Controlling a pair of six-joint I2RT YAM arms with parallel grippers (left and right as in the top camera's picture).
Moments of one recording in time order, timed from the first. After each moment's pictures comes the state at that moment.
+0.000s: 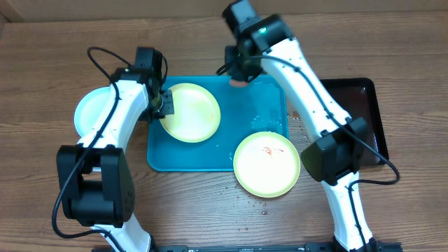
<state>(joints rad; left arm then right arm) -0.08 1.87 1.44 -0.96 -0.10 -0.22 0.50 2.34 2.49 -1.34 -0.01 0.48</state>
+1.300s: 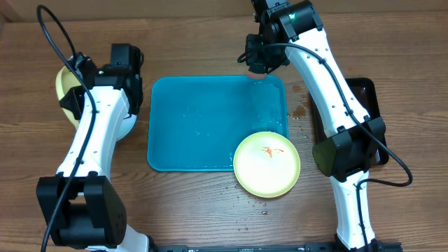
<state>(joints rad) -0.02 1.73 1.43 -1.05 -1.20 -0.48 0.40 2.33 2.51 -1.40 -0.08 0.42</state>
